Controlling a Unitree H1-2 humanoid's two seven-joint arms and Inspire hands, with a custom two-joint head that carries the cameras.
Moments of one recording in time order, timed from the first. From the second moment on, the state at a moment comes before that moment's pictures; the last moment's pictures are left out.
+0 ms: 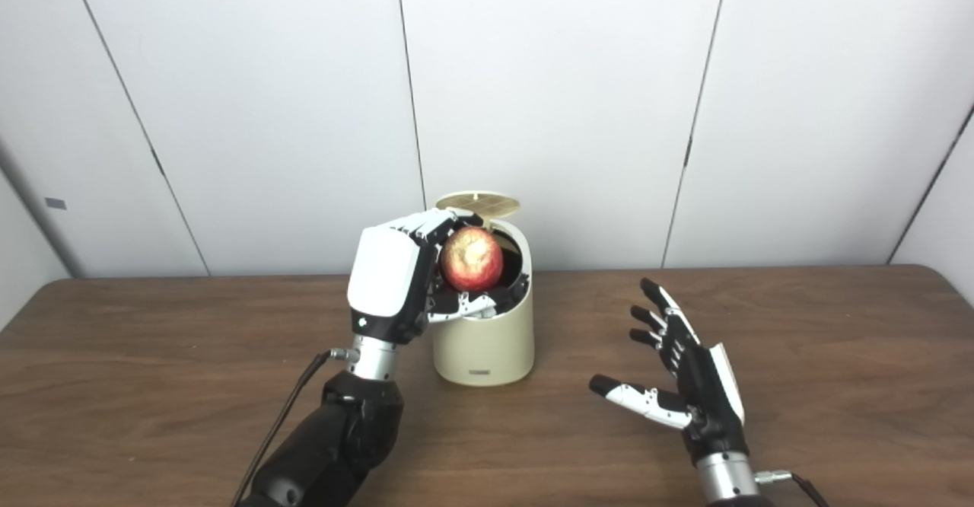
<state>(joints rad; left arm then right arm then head) -0.67 0.09 -0.42 0.59 0.92 -0.19 0.81 -0.20 -0.14 -0.05 0.15 -0.05 -0.28 -0.01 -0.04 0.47</state>
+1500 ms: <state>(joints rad) -0.58 0.11 -0.36 0.51 0.85 -0.30 0.78 -0.20 -0.13 -0.04 0.14 -0.06 -0.28 -0.01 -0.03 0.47</state>
